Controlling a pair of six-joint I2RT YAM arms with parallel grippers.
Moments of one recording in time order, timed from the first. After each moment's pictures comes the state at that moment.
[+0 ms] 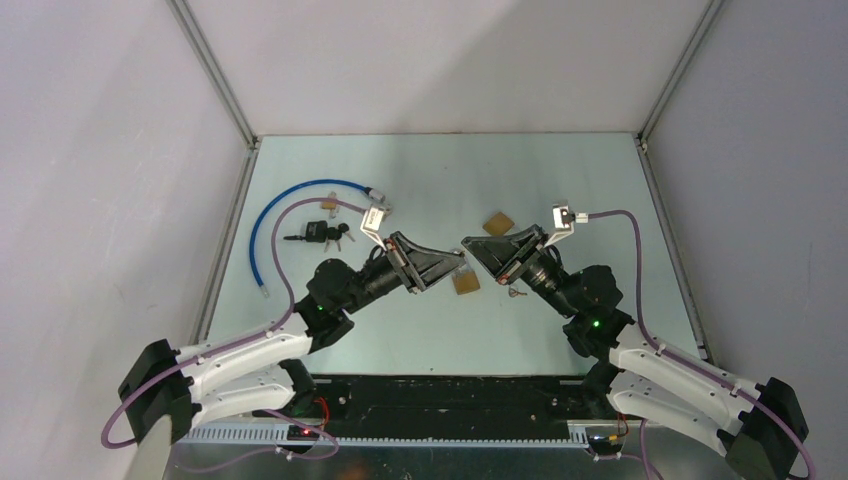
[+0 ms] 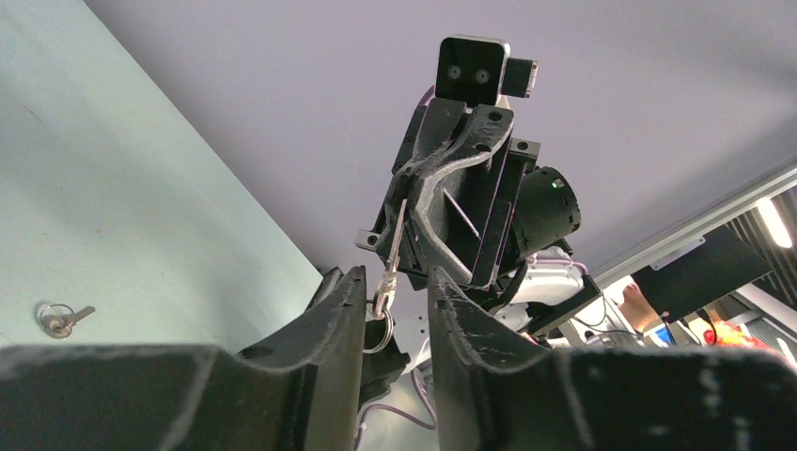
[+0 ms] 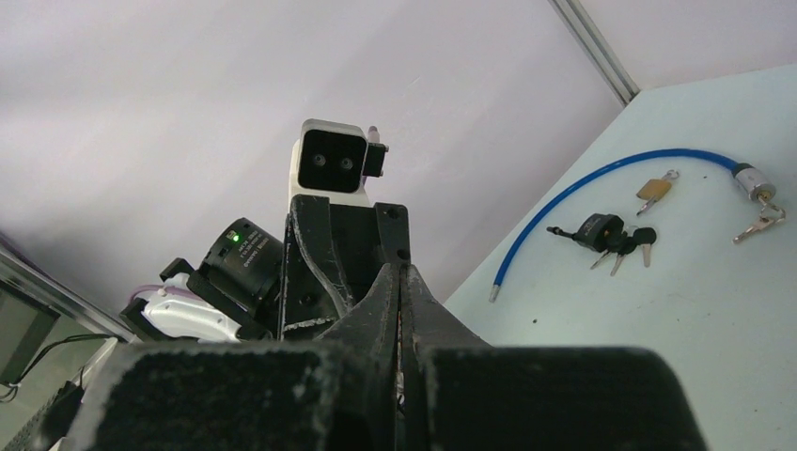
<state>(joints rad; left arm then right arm) -0.92 1.00 0.53 0.74 0.18 -1.02 0.83 0.80 0.49 0.69 -0.08 0.83</state>
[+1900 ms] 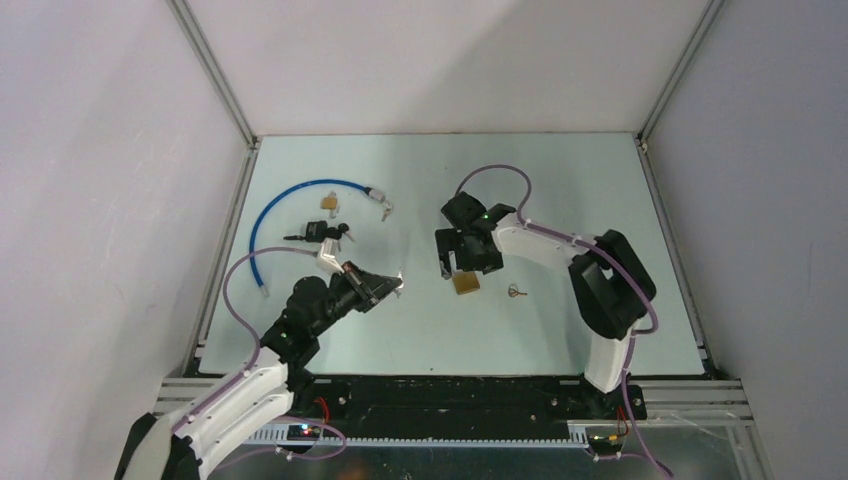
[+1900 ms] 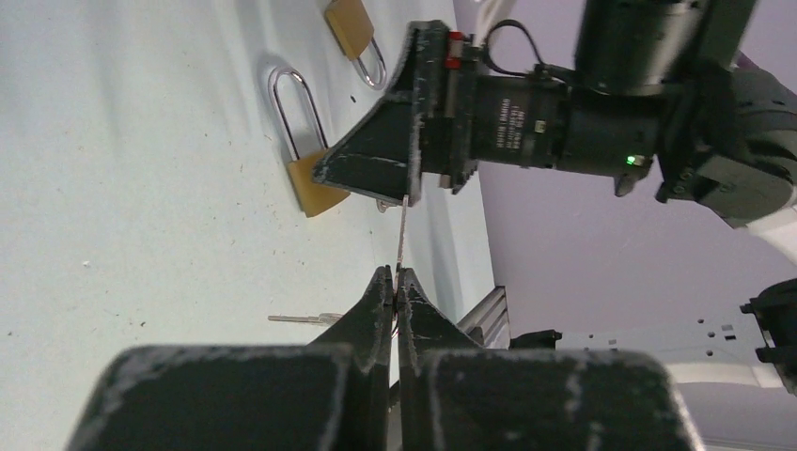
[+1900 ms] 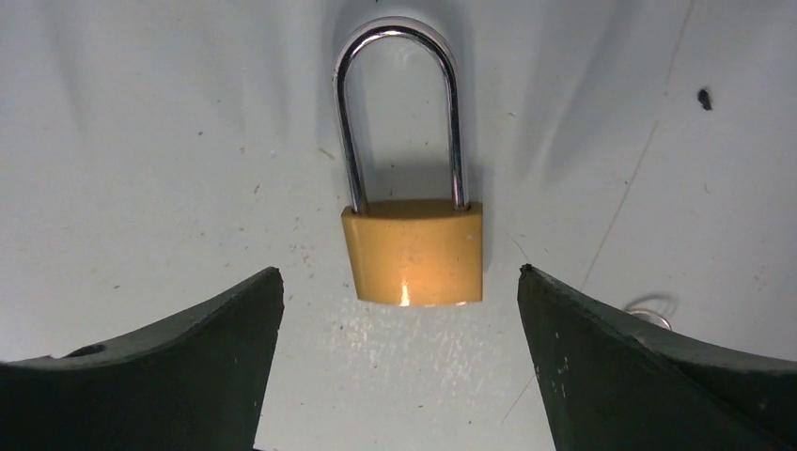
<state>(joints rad) -0.54 0.67 0.19 0.27 0.18 -1.09 0.73 1.81 1.30 -0.66 0.06 0.53</state>
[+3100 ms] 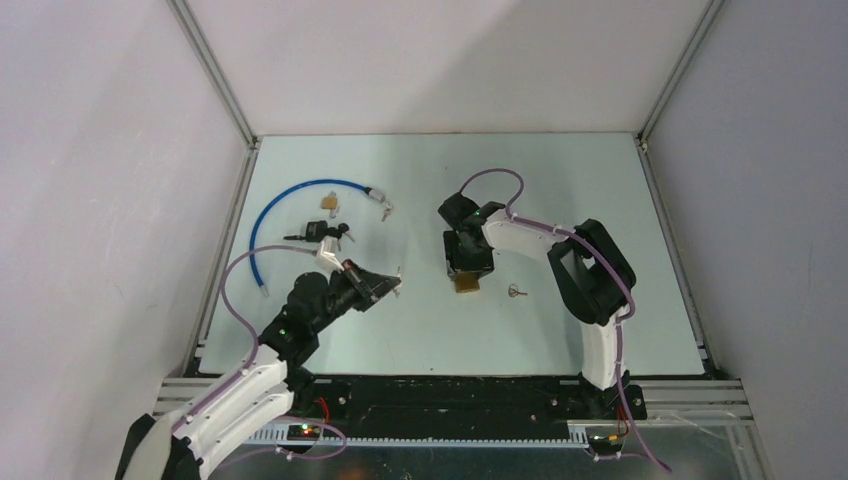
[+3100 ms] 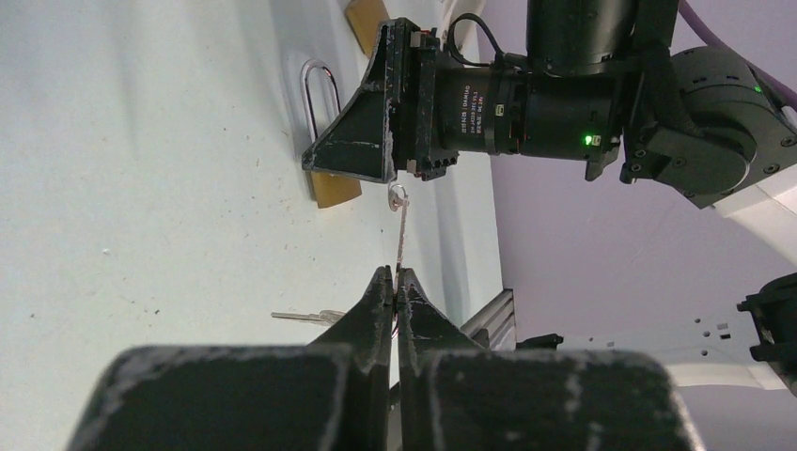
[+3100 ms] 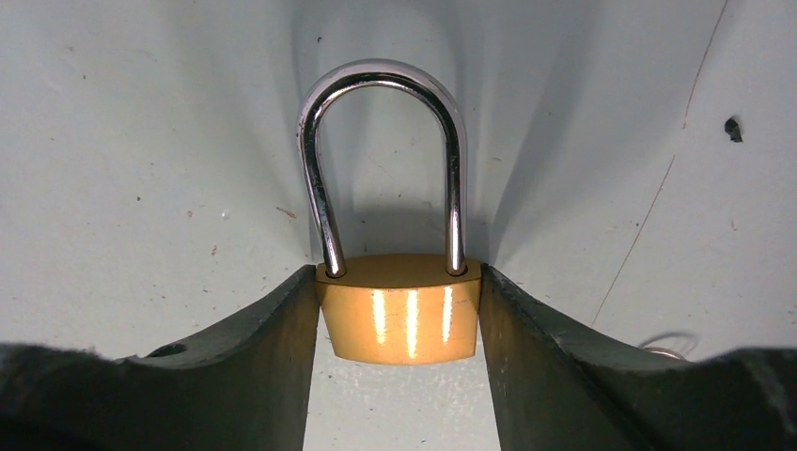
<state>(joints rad) -0.53 0.64 0.21 0.18 0.17 -1.09 0.71 1.99 1.40 -0.71 0.06 0.55</state>
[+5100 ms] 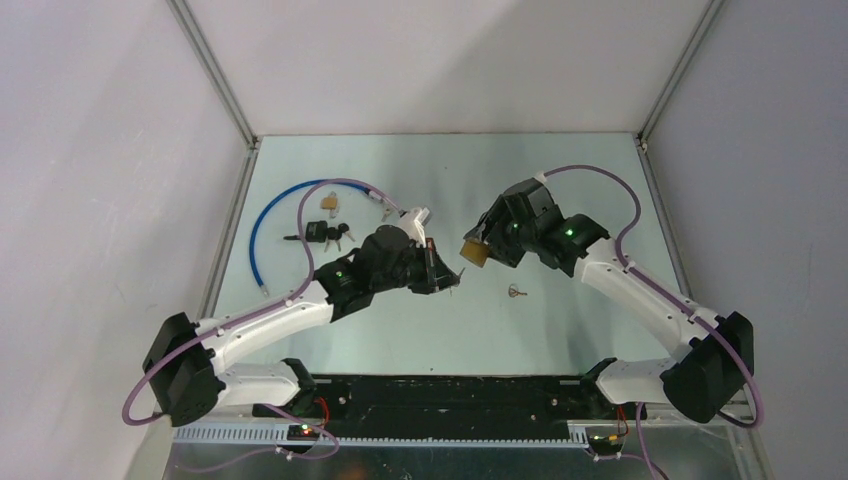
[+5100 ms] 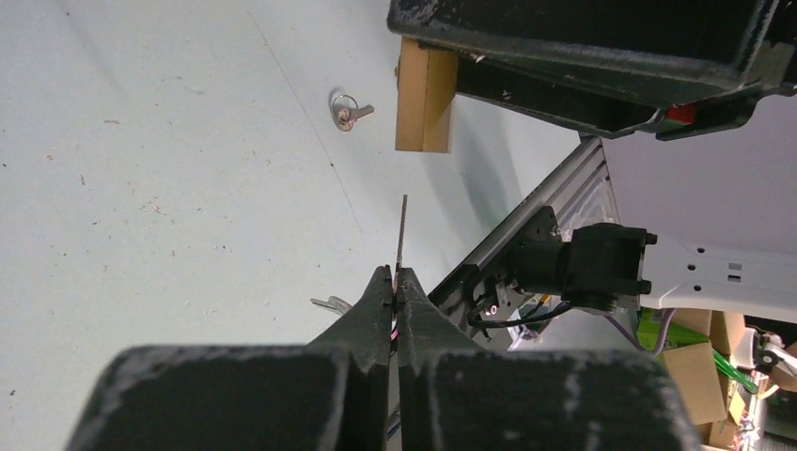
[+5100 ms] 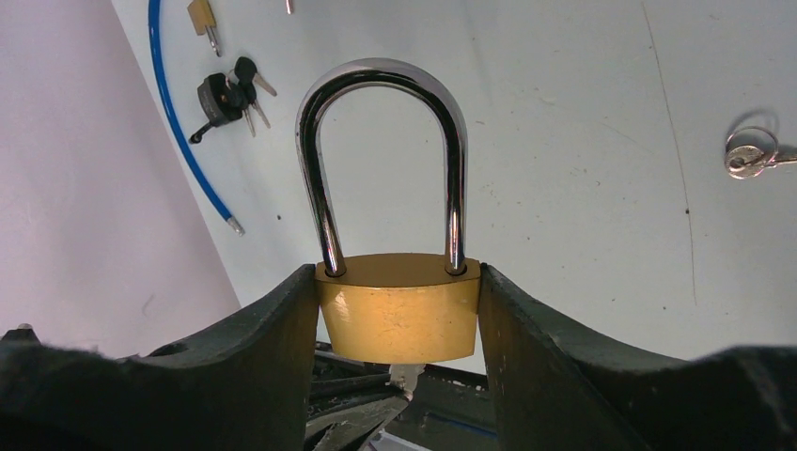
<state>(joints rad) -0.89 1.21 0.82 -0.11 0.13 -0.78 0.65 1.29 1.16 -0.65 0.04 1.13</state>
